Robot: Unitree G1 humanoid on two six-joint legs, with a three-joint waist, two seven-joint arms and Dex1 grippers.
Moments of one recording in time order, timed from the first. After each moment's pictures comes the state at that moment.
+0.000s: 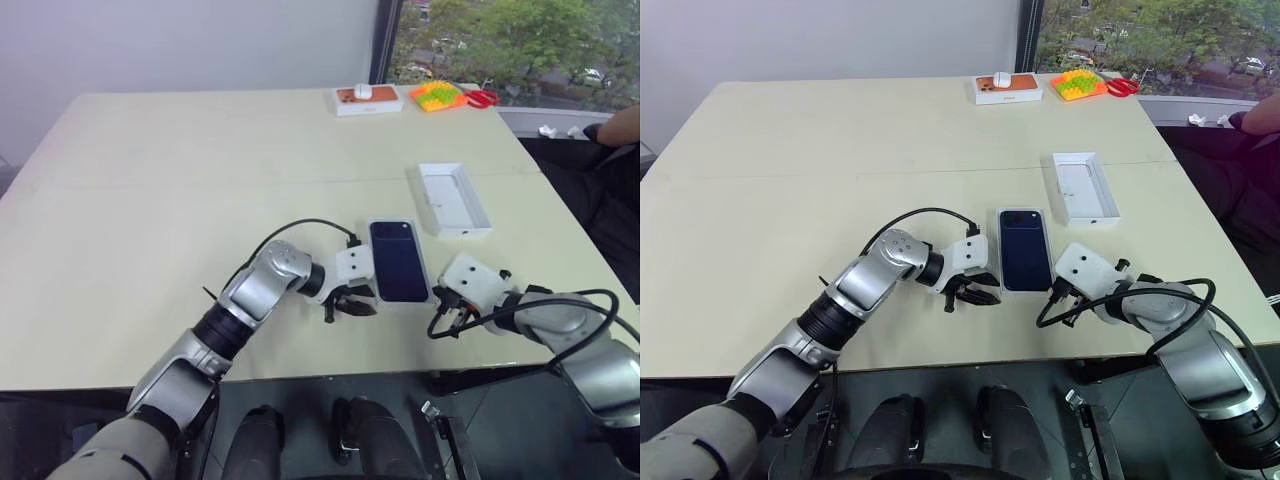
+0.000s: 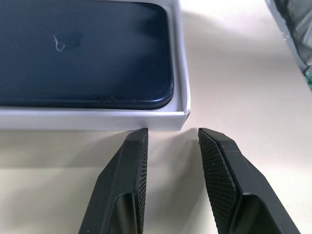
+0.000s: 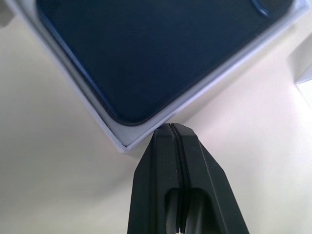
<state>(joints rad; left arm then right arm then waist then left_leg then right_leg) -0.72 0.24 -0.51 0.15 -0.01 0.52 -1.15 -0.12 -0.87 0.06 -0.52 0.06 0.81 0.72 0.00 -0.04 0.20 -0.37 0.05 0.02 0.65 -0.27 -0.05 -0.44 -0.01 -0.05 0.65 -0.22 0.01</state>
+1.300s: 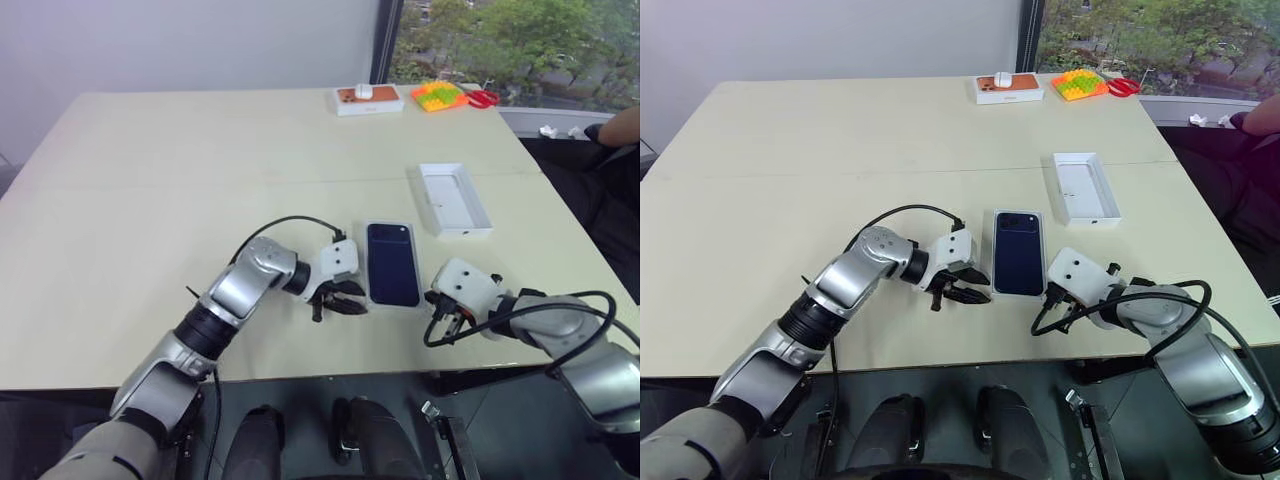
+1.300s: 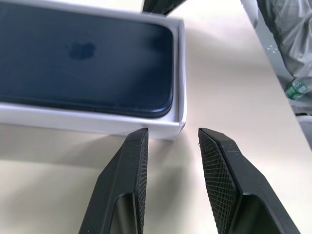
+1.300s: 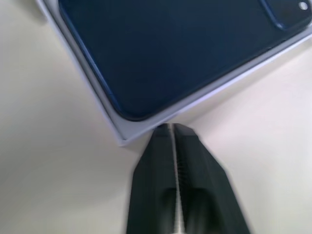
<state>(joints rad) -0.70 0.33 -0.46 0.08 -0.09 0.54 -1.19 -0.11 -0.87 0.05 -0.58 0.10 0.85 0.75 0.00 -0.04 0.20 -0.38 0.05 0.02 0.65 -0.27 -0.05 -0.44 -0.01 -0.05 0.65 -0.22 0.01</state>
